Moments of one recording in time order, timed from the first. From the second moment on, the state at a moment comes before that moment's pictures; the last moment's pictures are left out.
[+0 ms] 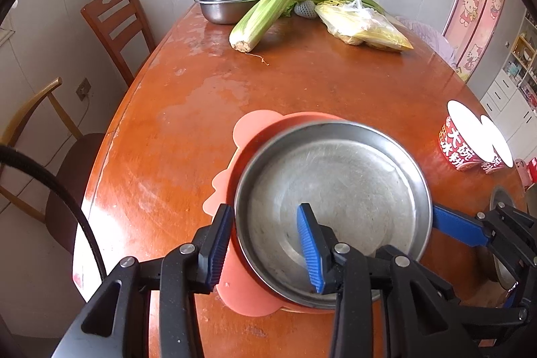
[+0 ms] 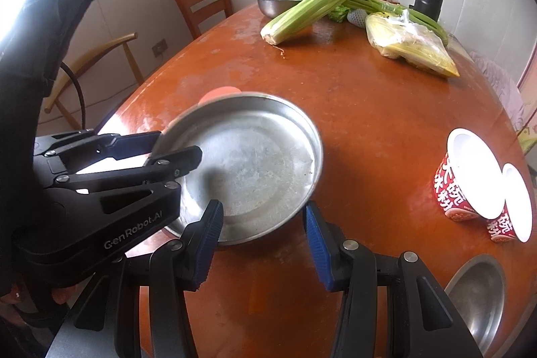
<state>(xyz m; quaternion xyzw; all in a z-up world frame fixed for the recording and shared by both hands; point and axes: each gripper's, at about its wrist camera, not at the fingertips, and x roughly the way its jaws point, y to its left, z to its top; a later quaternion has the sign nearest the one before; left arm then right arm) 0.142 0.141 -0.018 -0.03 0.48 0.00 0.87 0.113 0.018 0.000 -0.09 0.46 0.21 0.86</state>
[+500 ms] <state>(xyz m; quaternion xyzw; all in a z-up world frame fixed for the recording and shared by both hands) 0.139 0.146 -0.015 -0.04 0.48 0.00 0.88 0.120 0.021 -0.007 -0.09 0.45 0.21 0.86</state>
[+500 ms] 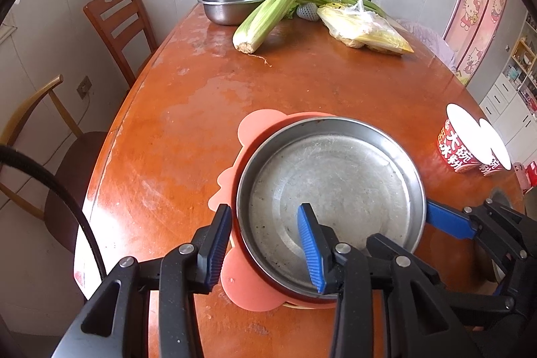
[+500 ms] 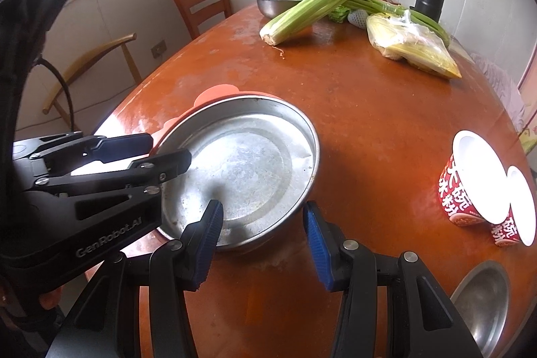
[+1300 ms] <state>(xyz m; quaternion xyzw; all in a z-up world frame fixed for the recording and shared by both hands) 0.122 0.168 0.002 -0.07 0.46 0.01 0.88 0.121 0.005 0.013 -0.07 0.42 0.20 0.88</state>
